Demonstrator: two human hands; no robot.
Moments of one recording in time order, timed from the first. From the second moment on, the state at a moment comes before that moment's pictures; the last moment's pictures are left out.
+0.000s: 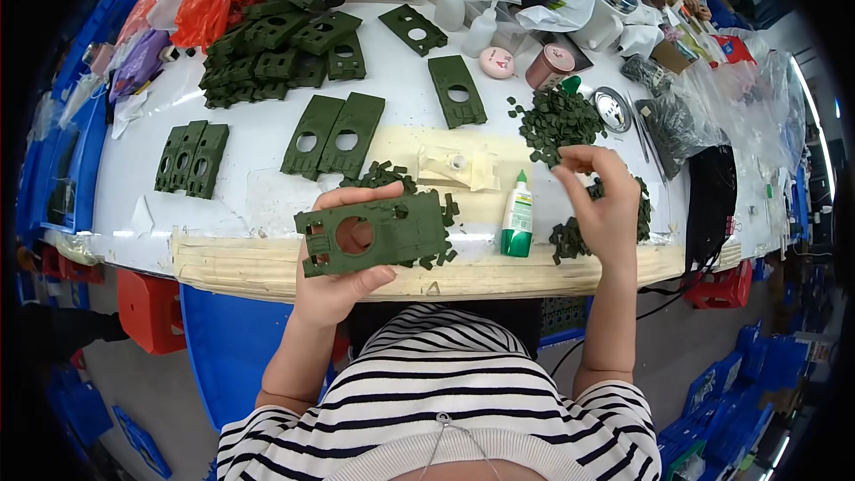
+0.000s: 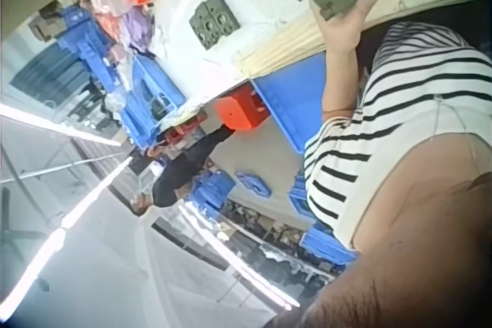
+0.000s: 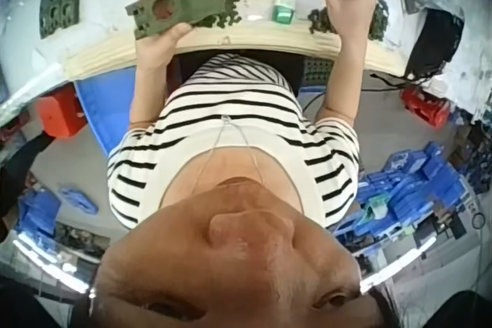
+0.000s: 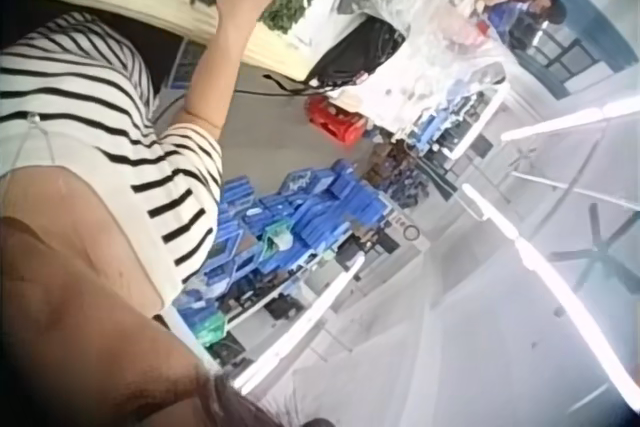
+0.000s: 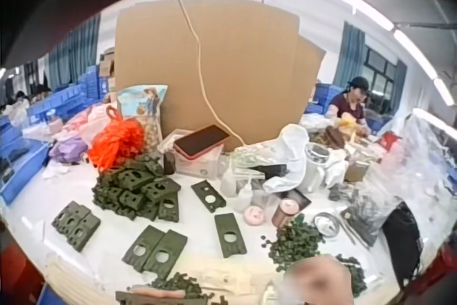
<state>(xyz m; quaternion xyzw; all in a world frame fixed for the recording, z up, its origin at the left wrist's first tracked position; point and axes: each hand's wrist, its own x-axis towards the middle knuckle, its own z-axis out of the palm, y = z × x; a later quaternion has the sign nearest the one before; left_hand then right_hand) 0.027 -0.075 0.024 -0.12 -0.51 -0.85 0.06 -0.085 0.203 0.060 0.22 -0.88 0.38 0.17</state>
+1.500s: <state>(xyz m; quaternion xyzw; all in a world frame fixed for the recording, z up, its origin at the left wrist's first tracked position) 0.026 -0.069 0.027 -0.12 -0.54 -0.83 0.11 -0.046 0.131 0.066 0.11 -0.61 0.76 -0.19</state>
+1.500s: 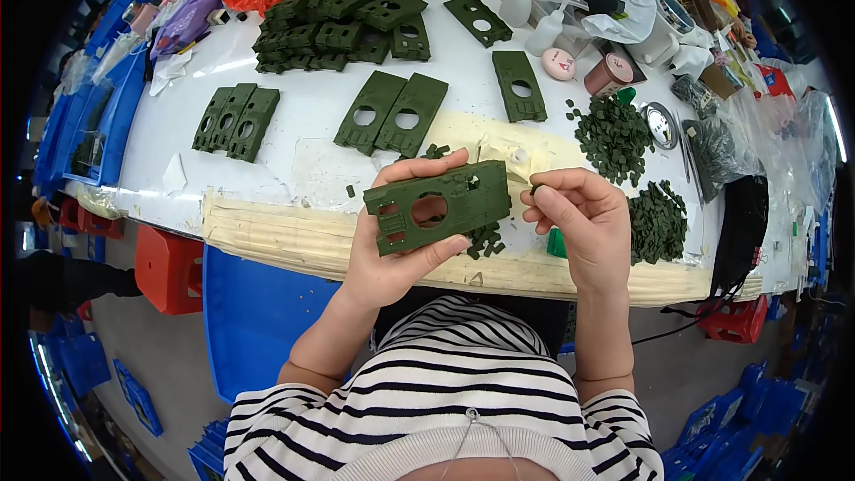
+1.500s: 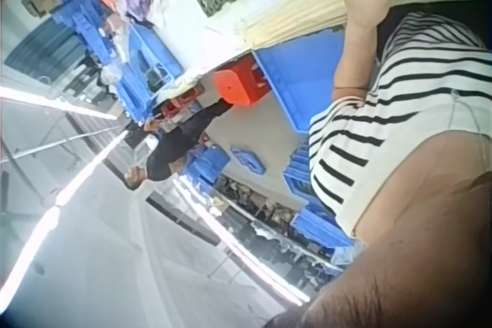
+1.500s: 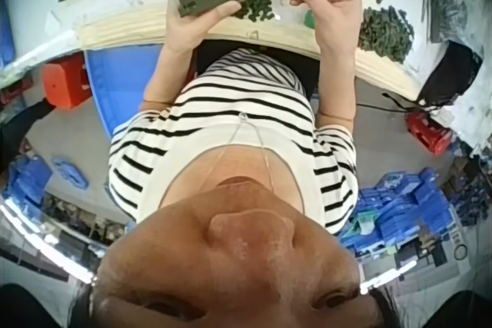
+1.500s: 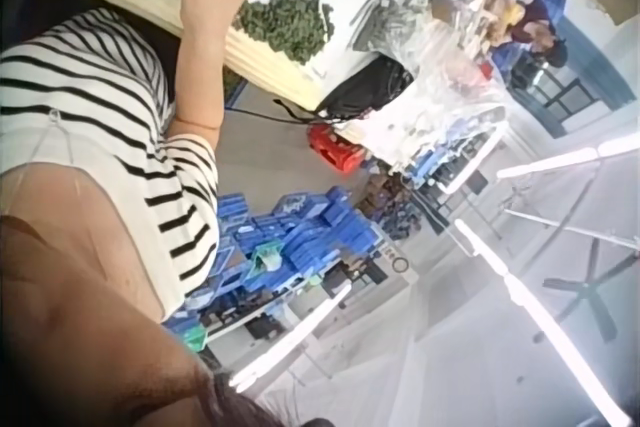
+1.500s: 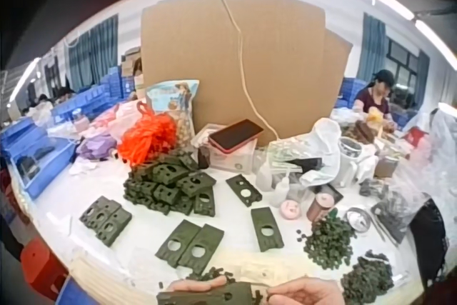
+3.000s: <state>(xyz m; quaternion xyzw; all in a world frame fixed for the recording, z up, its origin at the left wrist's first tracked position) 0.029 -0.064 0.028 -0.13 -0.56 -0.81 0.11 -0.048 0.104 0.068 0.21 -0.68 0.69 -0.14</state>
